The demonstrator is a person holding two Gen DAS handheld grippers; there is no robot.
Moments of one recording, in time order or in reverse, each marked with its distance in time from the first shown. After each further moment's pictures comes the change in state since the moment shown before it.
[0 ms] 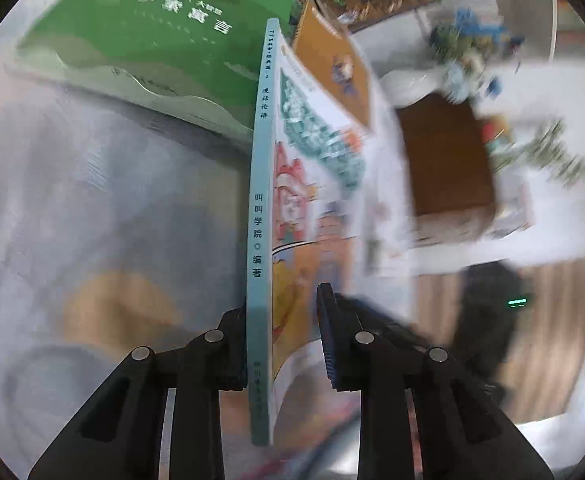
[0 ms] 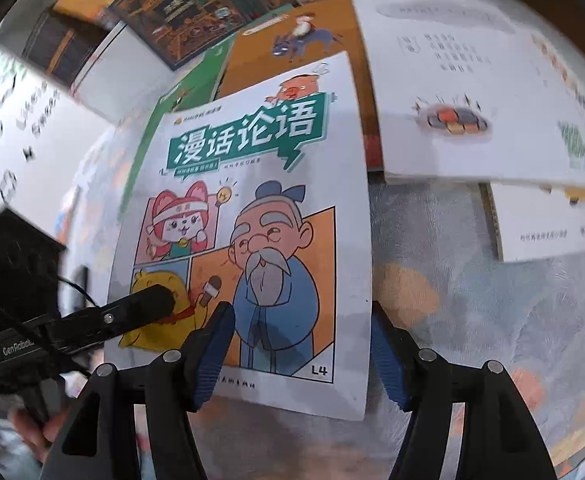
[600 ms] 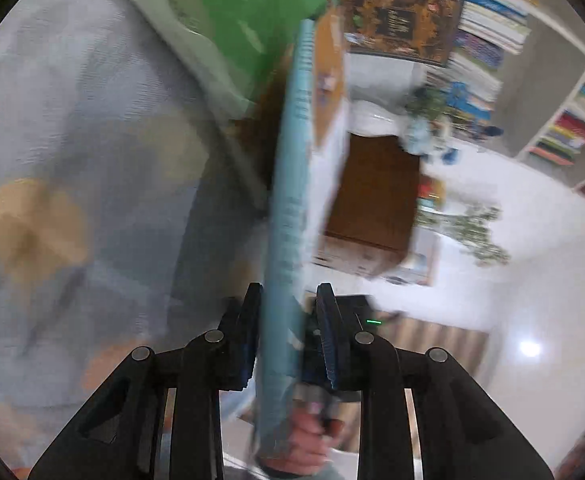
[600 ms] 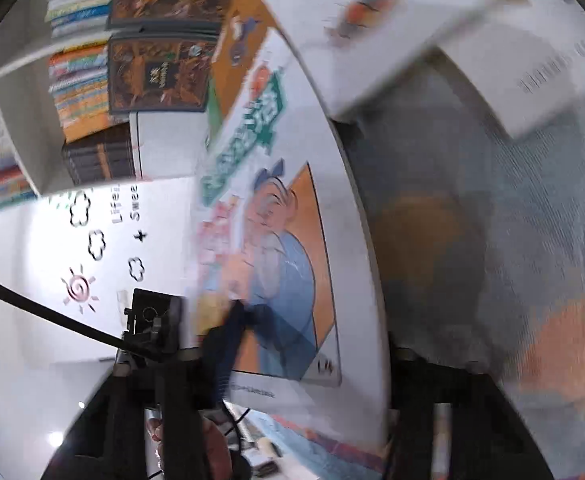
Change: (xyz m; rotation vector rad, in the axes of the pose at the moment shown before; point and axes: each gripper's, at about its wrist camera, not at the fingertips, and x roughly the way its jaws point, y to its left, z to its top) left arm 0.011 0.018 -0.011 -0.305 0.025 -0.253; right arm 0.002 -0.054 0.000 0.278 0.105 0.451
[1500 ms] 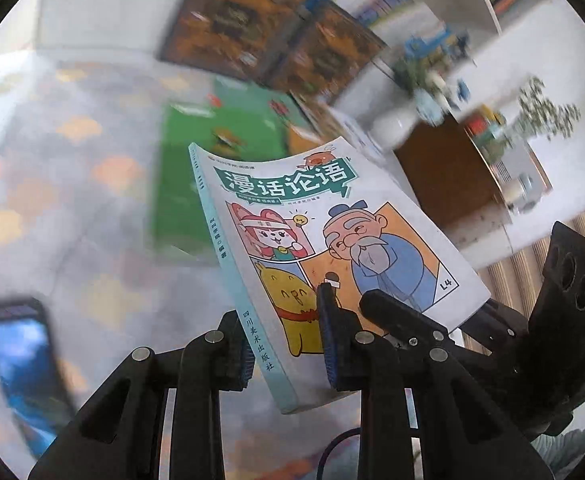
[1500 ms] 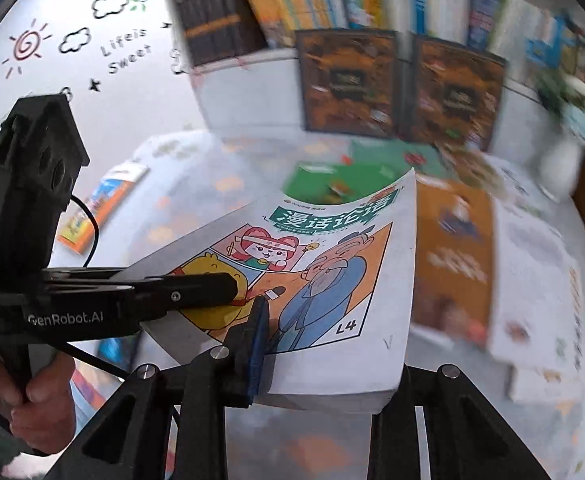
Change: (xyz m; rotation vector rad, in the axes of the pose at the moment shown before) left arm -0.125 -0.105 0.012 0.669 -0.237 0.515; right arm 0.073 0.227 -0.058 -0.910 -0.237 -0.548
